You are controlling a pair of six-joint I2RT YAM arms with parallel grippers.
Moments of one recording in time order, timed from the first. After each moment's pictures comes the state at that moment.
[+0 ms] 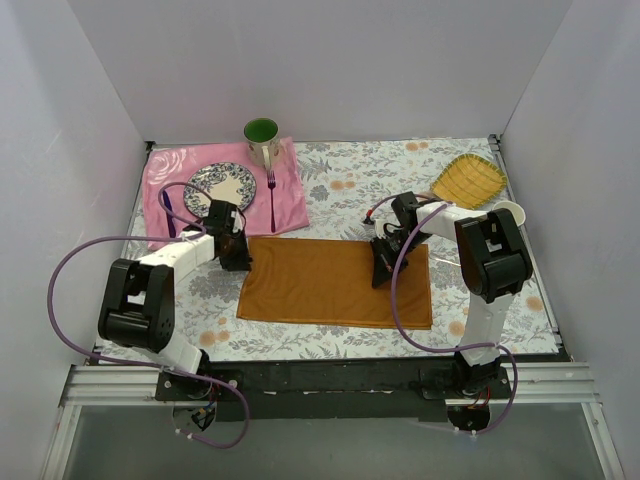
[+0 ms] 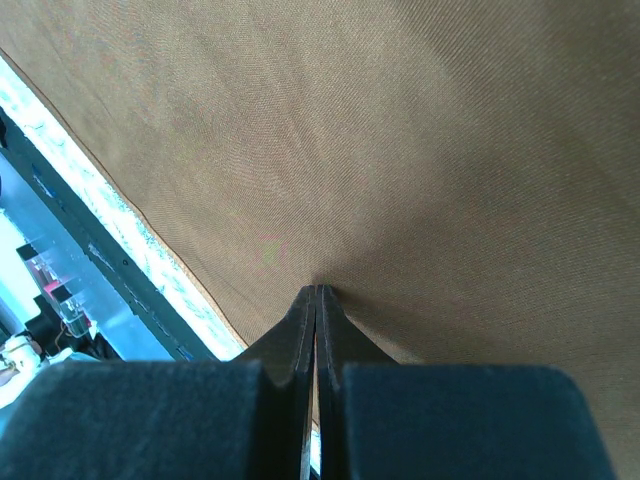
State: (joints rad) left arm -0.19 1.56 0.86 -0.42 0.09 -0.40; right arm 0.34 1.93 1.16 -0.77 -0.70 -0.17
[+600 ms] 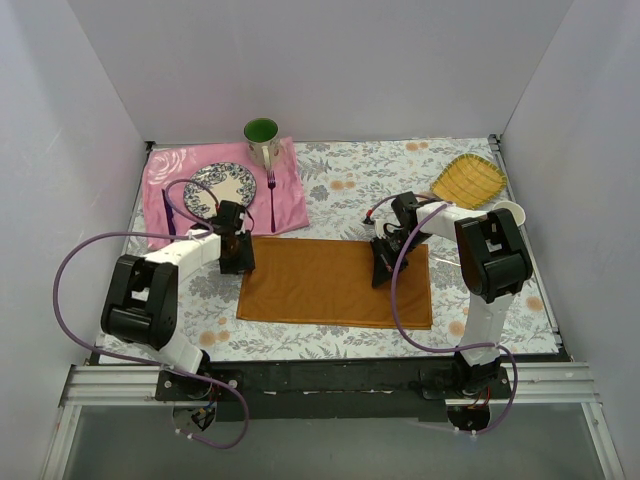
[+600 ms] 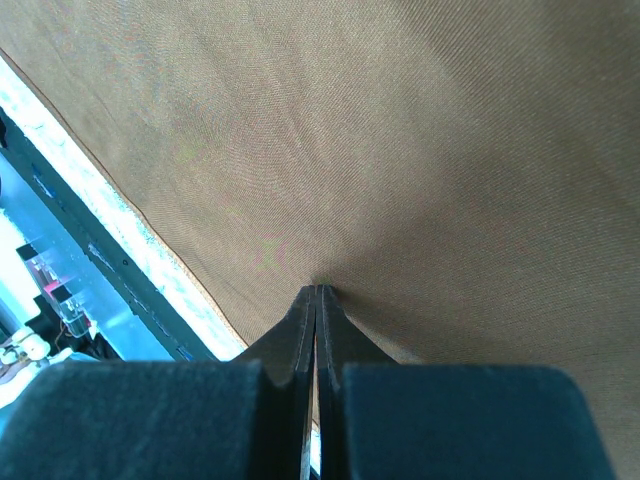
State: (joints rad) left arm -0.25 1.57 0.87 -0.47 -0.07 -0.40; right arm 0.34 1.93 1.16 -0.77 -0.70 -0.17
